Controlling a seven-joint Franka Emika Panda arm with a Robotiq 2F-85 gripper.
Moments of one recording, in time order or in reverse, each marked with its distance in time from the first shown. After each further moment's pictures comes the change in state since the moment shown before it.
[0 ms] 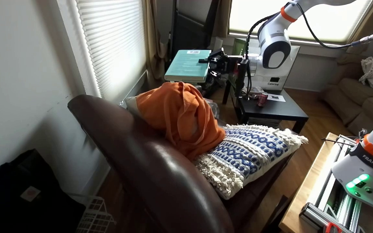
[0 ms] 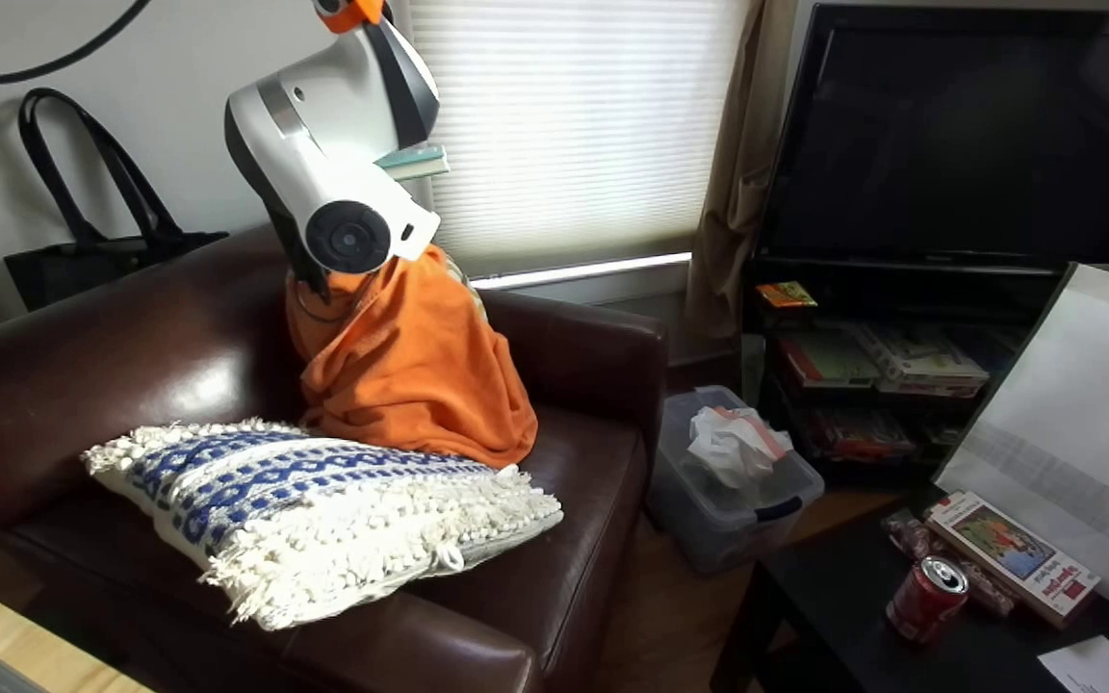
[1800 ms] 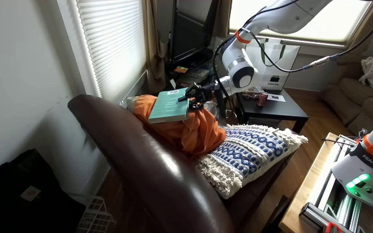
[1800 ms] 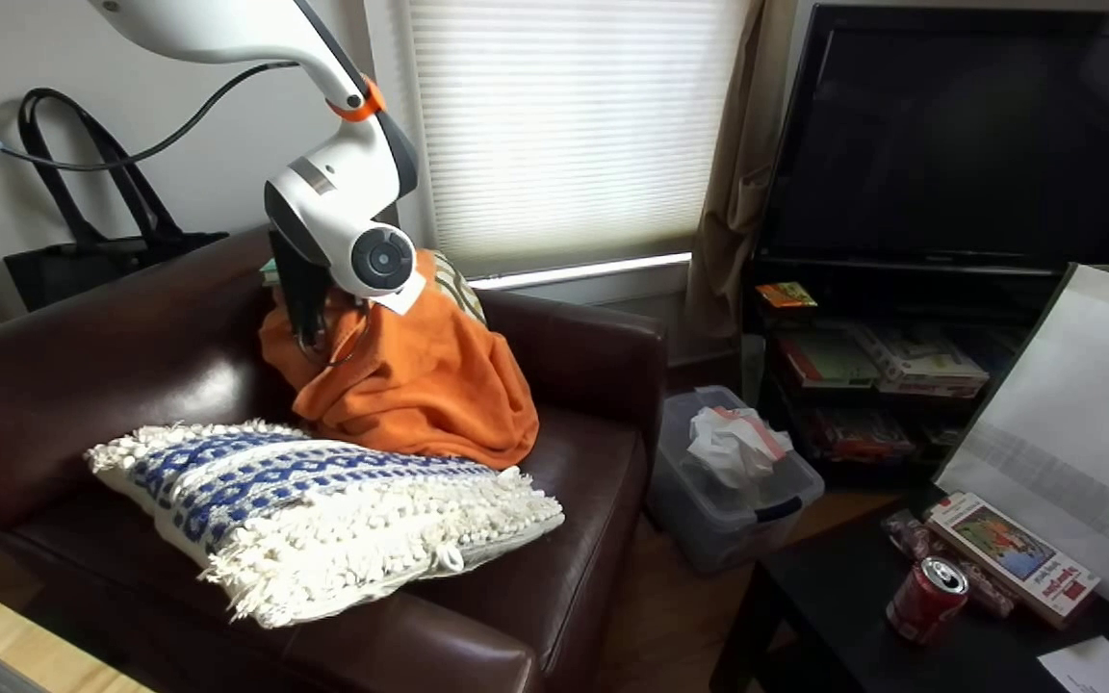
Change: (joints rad) arm 0.168 0.381 -0.019 0.315 -0.236 0.177 0.256
